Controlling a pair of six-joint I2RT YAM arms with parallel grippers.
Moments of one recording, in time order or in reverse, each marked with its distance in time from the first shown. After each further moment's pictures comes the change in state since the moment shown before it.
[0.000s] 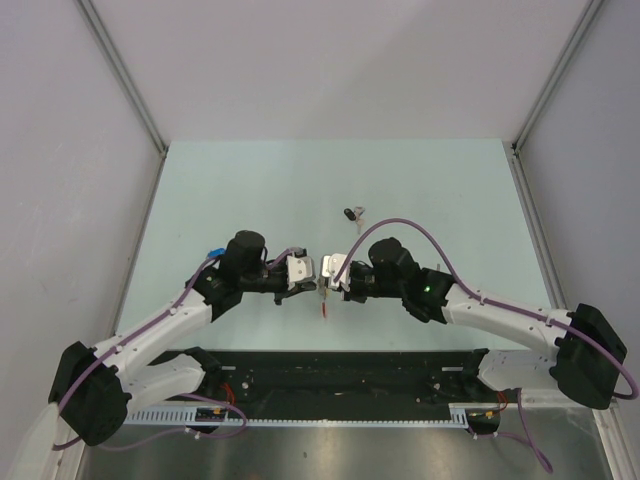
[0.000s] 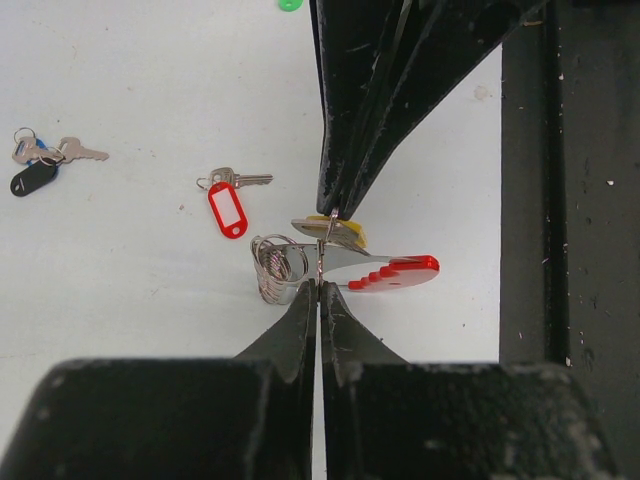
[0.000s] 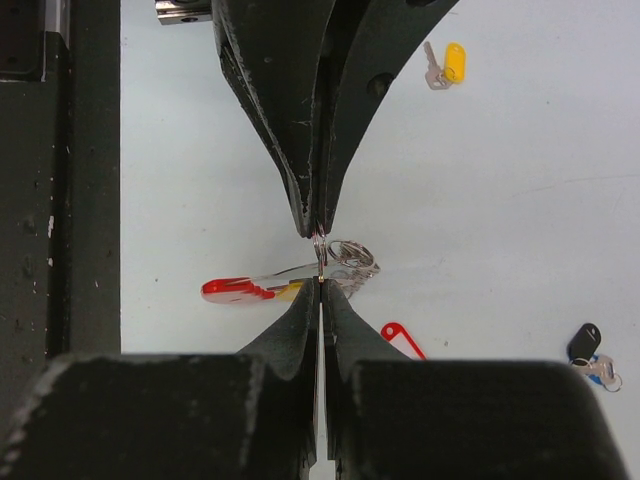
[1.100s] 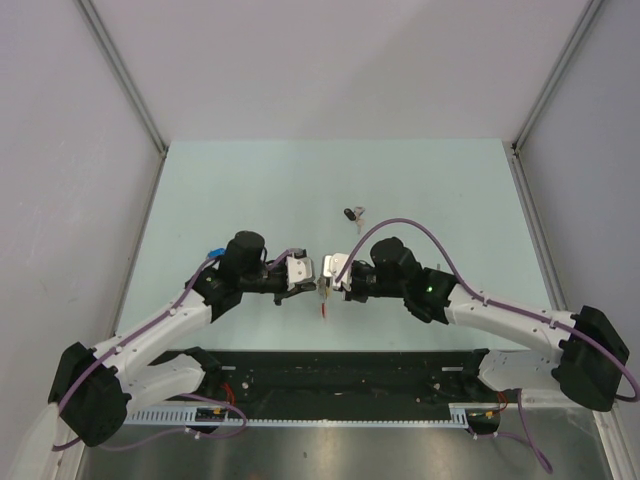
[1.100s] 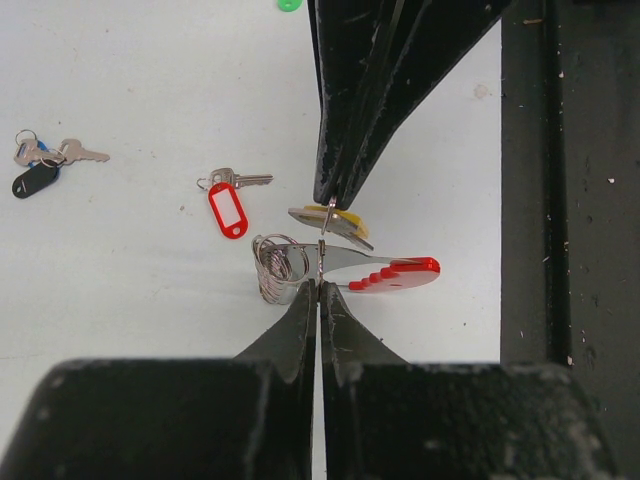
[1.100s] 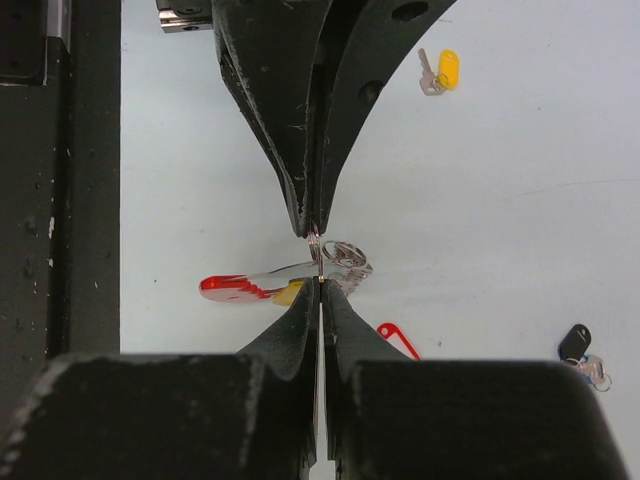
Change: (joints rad) left arm 0.000 -0.005 -0.004 0.000 0.001 0.008; right arm 0.000 -0.019 0.004 -0.011 0.002 -0.006
